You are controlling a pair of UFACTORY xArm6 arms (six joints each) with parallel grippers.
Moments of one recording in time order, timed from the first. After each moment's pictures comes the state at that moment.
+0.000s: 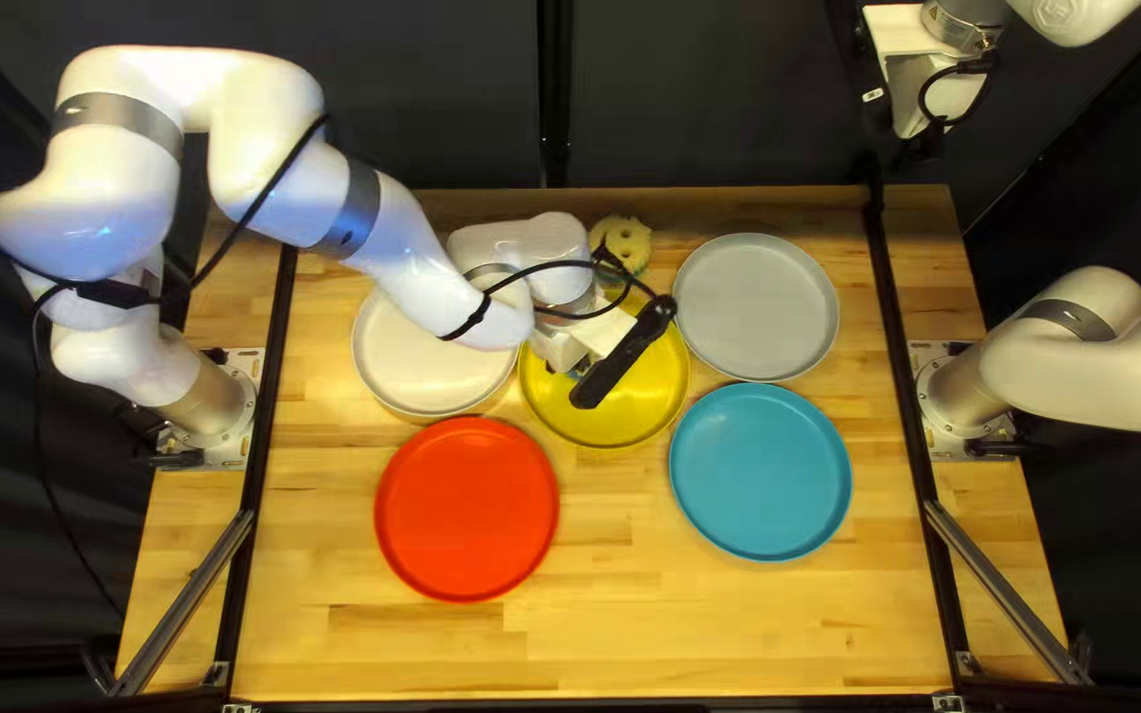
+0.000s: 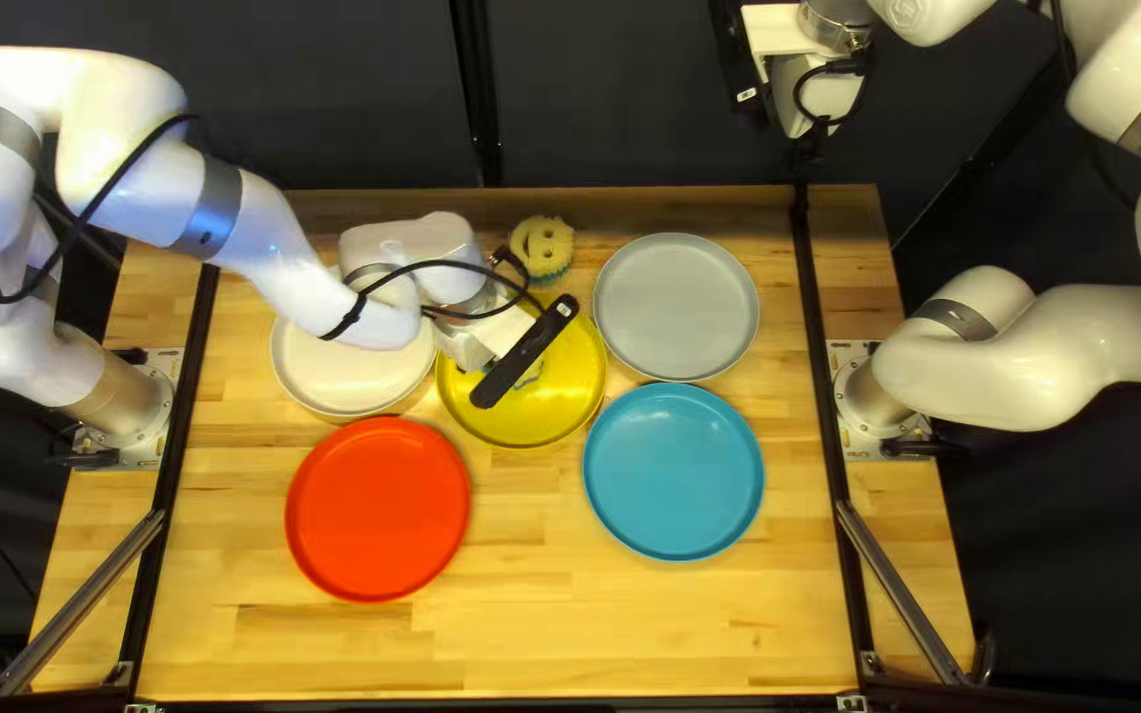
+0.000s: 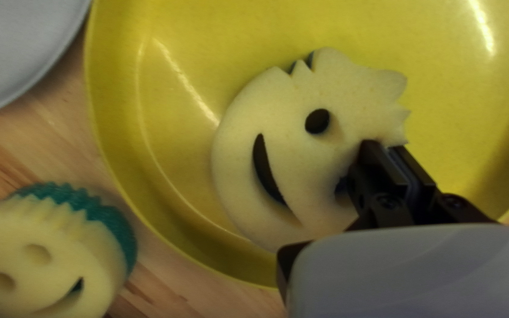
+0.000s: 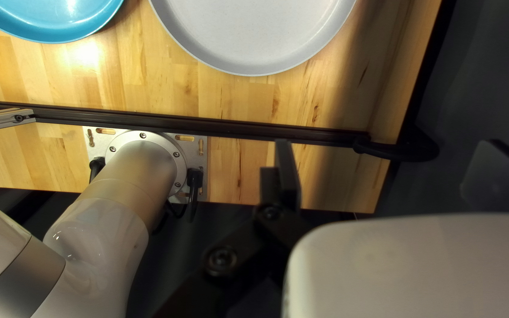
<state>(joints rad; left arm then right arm) 0.07 0.26 -0.87 -0.18 0.50 0.93 -0.87 -0.65 -0.80 0.03 1.46 -0.96</state>
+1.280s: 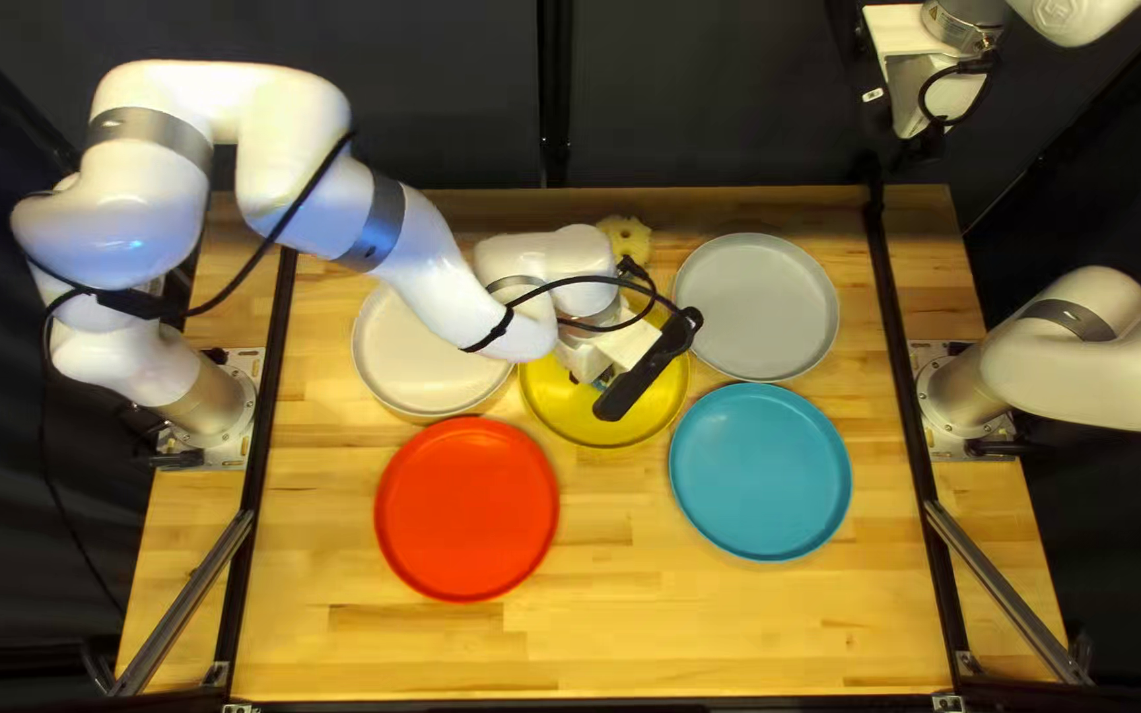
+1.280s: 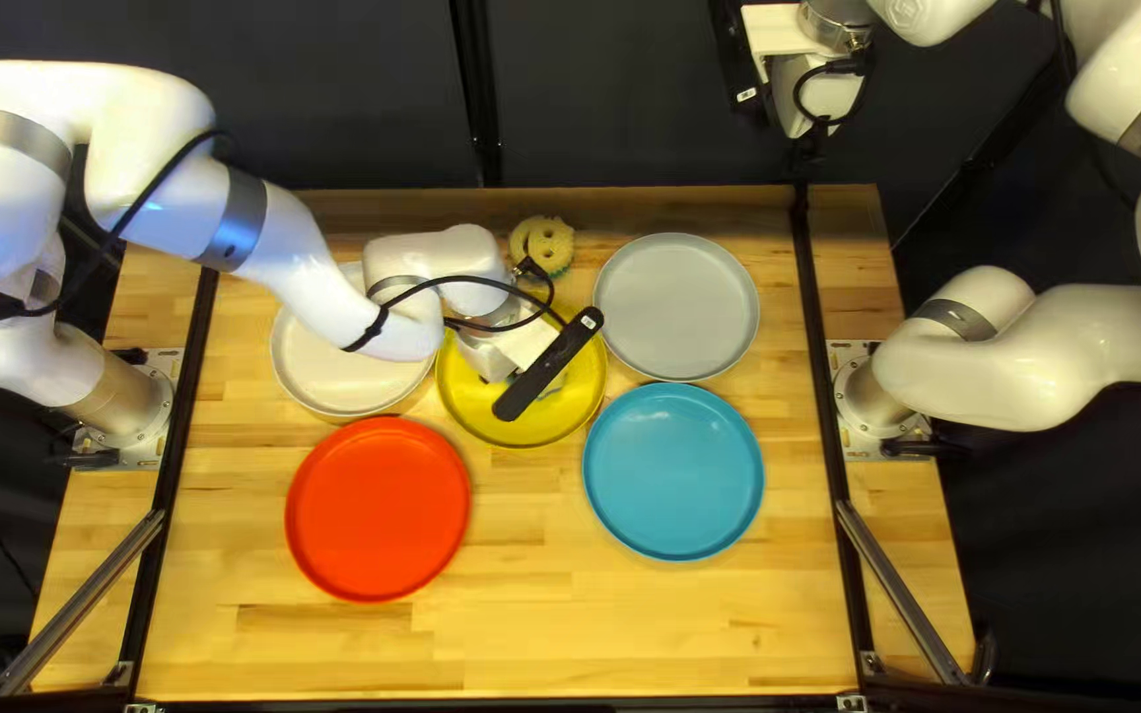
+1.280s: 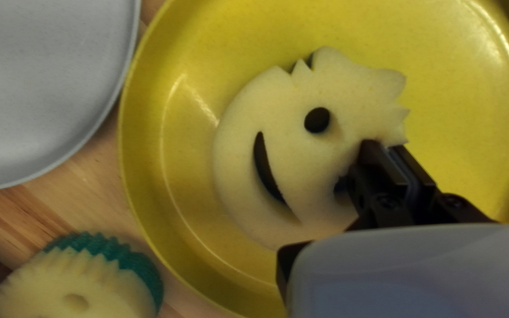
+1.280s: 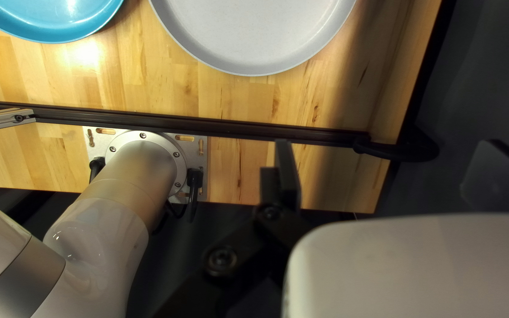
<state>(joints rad) 0.04 0.30 -0.95 -0.16 0.53 0.91 -0.87 -0.65 -0.80 0.03 1.46 -0.96</state>
